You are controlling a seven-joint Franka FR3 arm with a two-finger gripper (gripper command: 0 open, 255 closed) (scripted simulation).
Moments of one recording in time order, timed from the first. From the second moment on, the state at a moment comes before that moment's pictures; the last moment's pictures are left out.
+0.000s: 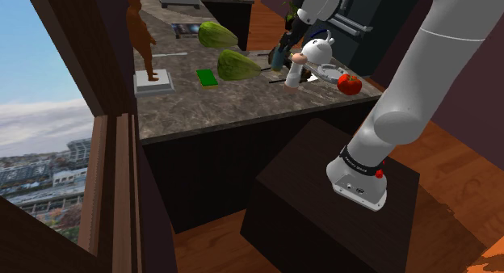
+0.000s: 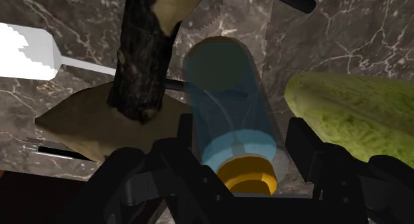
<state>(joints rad) 0.04 0.12 -0.62 -2.16 0.49 2.46 -0.80</state>
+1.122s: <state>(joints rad) 0.02 0.00 -0.67 -2.09 0.34 2.29 -0.74</state>
